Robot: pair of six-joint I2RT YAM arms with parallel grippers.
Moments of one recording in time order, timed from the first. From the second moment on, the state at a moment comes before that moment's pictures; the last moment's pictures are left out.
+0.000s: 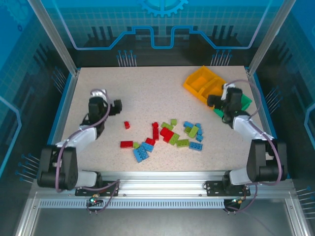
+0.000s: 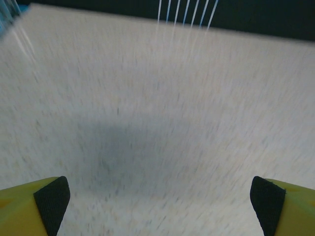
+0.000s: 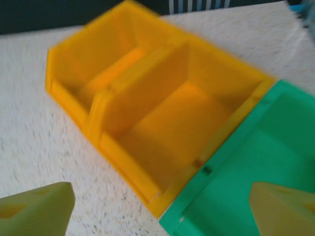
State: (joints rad) left arm -0.04 1.31 0.71 0.14 -0.10 -0.22; right arm -0.02 1.41 0.88 -0.06 0.03 0.15
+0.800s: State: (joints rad) left arm -0.16 1.05 0.65 -0.47 -0.18 -0.59; right arm -0.32 1.63 1.17 -0.73 0.02 0.44
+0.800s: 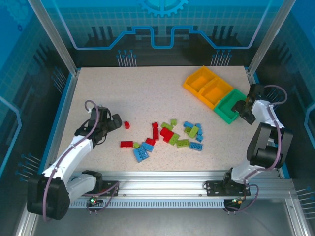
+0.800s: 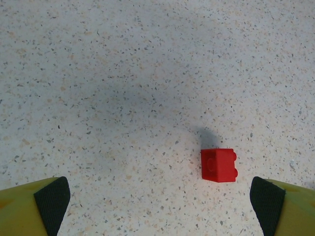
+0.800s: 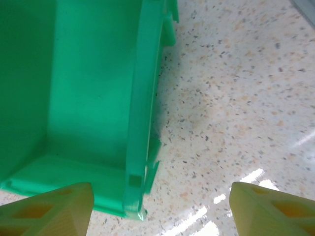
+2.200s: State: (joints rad) left arm -0.32 1.43 0.75 -0.45 -0.13 -0.70; right arm 0.15 1.86 1.36 -0.69 0.05 0.17
